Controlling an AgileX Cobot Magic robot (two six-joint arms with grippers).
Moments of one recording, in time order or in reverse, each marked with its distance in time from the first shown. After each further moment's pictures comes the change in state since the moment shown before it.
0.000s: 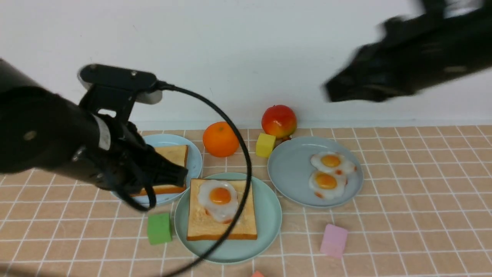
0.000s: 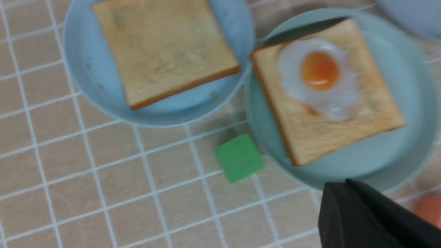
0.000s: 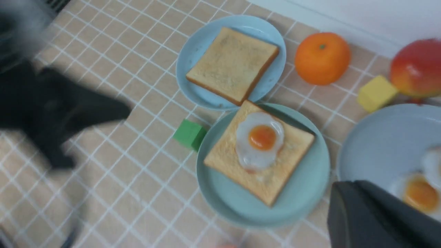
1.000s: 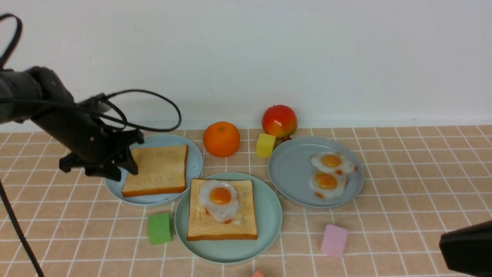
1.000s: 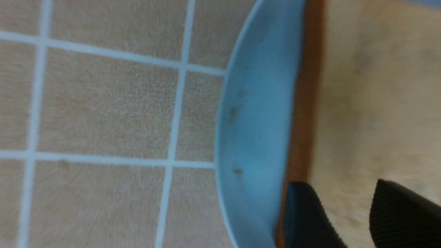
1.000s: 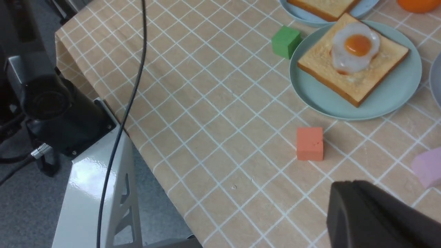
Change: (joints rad) right arm 0.000 -0.525 0.417 0.157 0.174 -0.138; left arm 0.512 0.725 -0.407 -0.571 0.016 0.370
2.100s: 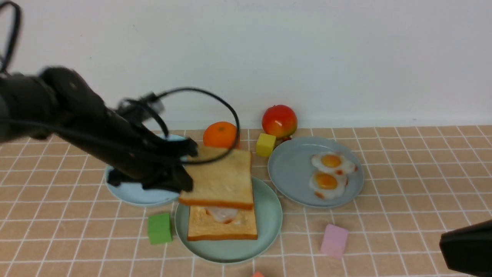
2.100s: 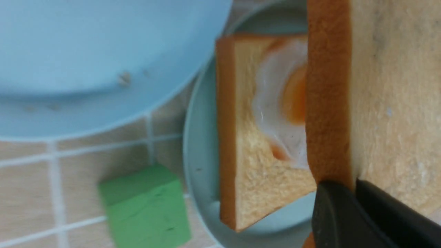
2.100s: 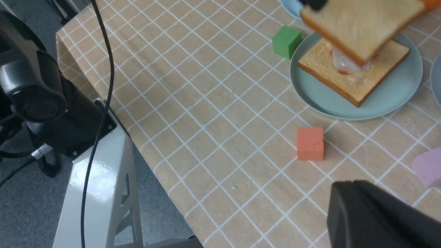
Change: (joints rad) right arm 0.000 0.000 0.000 0.002 0.001 0.000; left arm -0.255 -0.320 0.312 -0.257 -0.056 0.115
